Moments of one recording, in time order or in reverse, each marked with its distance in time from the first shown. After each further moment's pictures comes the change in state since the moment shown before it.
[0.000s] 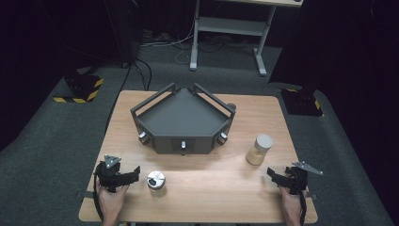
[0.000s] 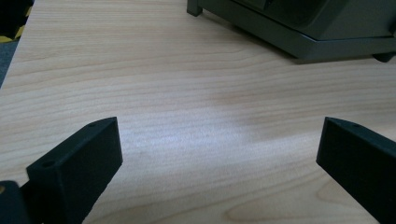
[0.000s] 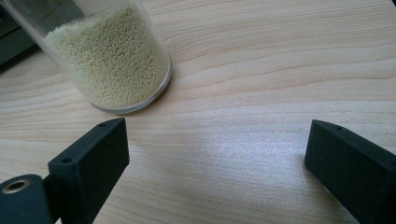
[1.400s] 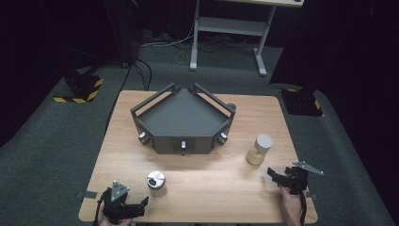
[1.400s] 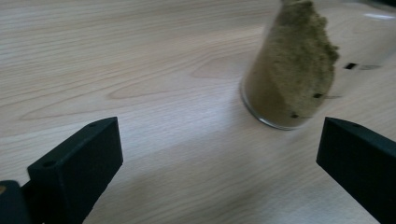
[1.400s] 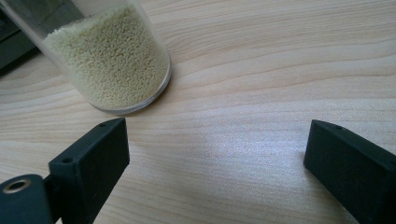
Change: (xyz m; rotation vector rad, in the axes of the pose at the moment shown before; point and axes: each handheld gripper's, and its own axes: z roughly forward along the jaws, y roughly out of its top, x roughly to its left) left arm -0.024 -0.046 -0.043 0.047 -0.187 0.136; right arm -0.003 0.001 0.000 0.003 0.010 0.013
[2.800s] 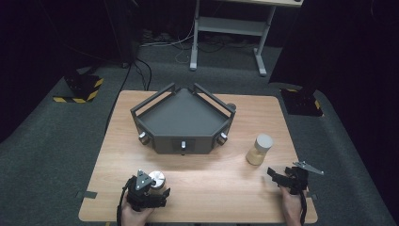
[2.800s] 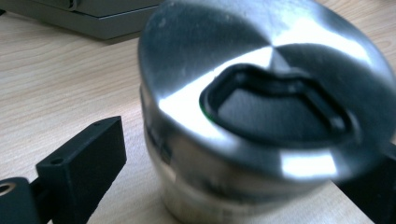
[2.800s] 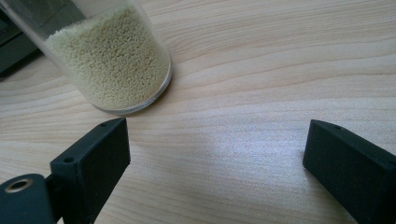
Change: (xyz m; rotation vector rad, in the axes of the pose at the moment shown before) left arm -0.031 0.042 0.038 -0.024 -0.063 0.074; right arm -0.003 0.001 0.000 0.004 0.012 0.014
